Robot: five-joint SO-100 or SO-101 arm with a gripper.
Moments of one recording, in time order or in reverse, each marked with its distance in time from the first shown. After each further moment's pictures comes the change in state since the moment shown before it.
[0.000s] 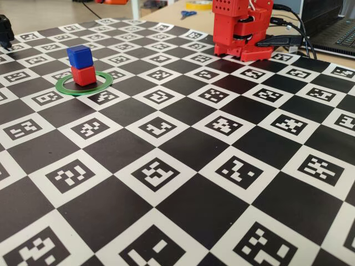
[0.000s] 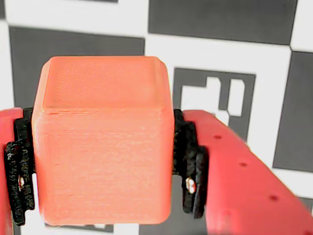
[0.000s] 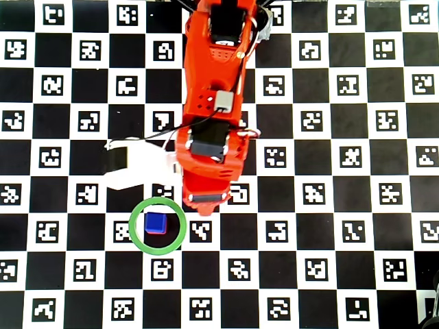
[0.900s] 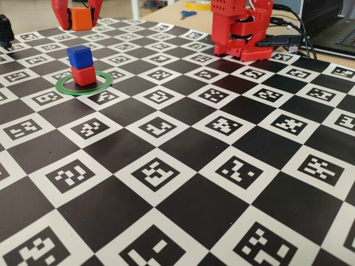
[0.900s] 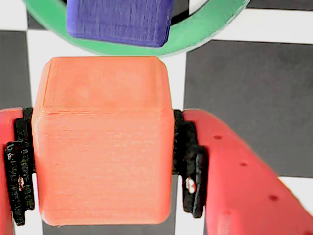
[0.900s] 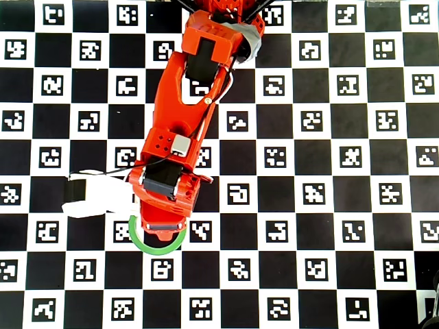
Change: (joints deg) arm 7.1 -16.2 -15.2 0.6 -5.7
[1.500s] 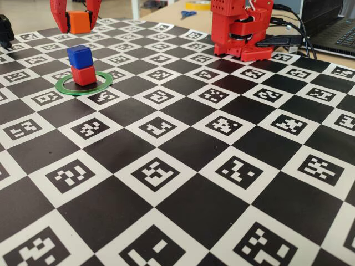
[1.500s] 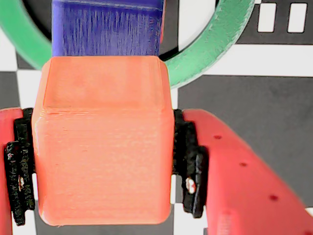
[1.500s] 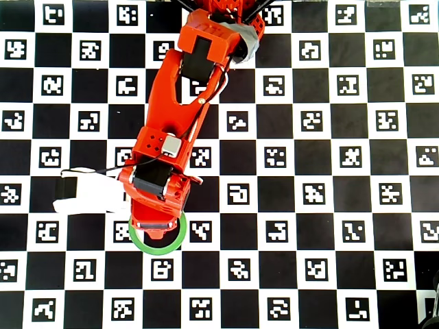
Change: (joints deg) arm 1.7 -0.1 4.0 -3.6 -0.3
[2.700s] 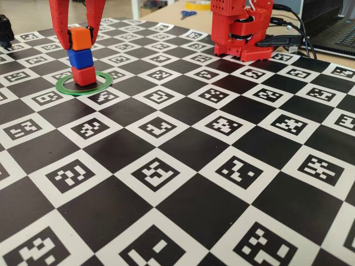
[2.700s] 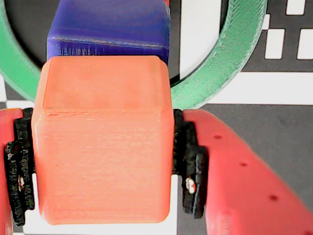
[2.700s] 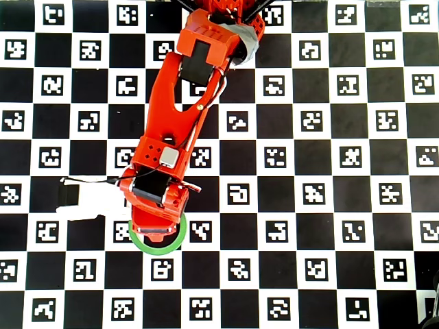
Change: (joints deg) arm 0.0 -1.6 4.3 -4.9 0.1
